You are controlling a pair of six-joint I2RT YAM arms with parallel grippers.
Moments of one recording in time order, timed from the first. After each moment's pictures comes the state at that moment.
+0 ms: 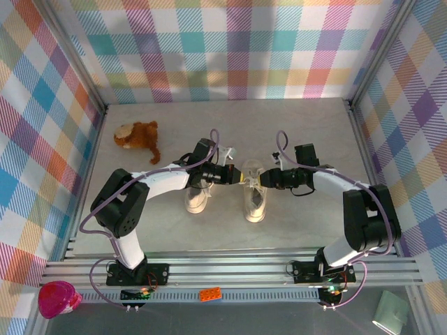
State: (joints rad) left arm -0.61 1.78 1.05 0.00 0.64 -0.53; right arm 0.22 1.54 0.78 -0.24 -0.91 0.21
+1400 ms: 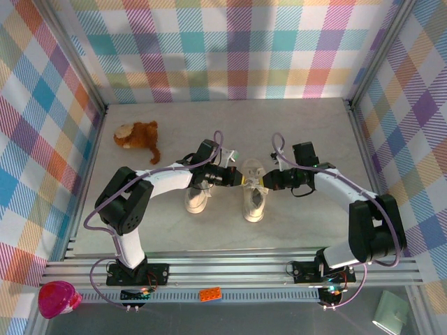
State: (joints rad) left arm -0.63 1.81 1.08 -0.03 0.64 -0.50; right arm 0.26 1.44 0.82 -0.40 -0.74 0.11
